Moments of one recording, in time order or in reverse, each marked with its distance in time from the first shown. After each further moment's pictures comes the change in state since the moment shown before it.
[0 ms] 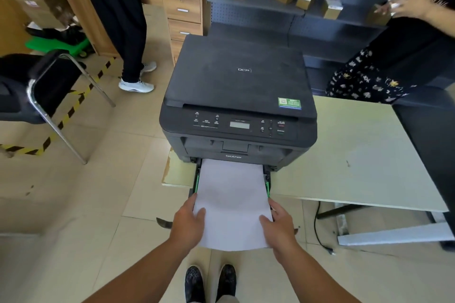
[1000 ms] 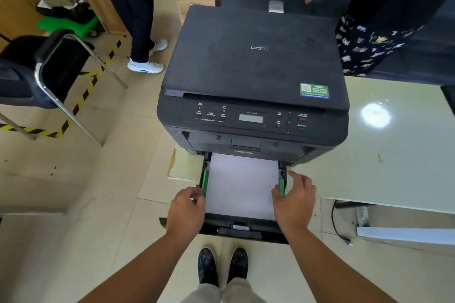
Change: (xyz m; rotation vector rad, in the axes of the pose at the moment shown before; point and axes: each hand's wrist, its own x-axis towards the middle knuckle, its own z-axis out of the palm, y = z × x) left_hand 0.032 0.005 -0.003 0.174 0.193 0.021; right_hand 0.075 -0.014 0.015 -0.658 0.464 -0.521
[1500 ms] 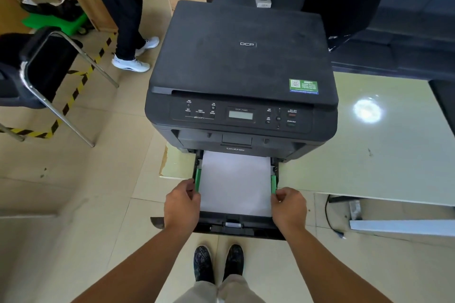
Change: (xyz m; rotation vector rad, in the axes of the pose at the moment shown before) left_hand 0.009 0.003 0.014 0.022 0.073 0.034; right_hand -0.004 0.021 -0.001 0.135 -0.244 0.244
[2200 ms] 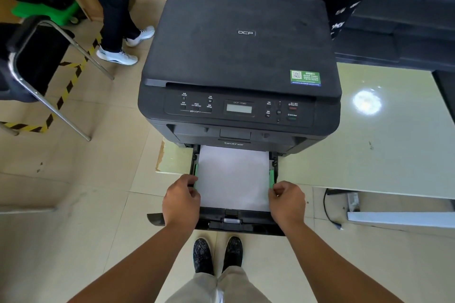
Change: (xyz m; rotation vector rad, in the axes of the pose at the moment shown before) left_hand 0.001 -0.003 0.010 0.139 0.020 0.028; right_hand 0.001 -0.003 0.000 0.000 -0.034 -0.005
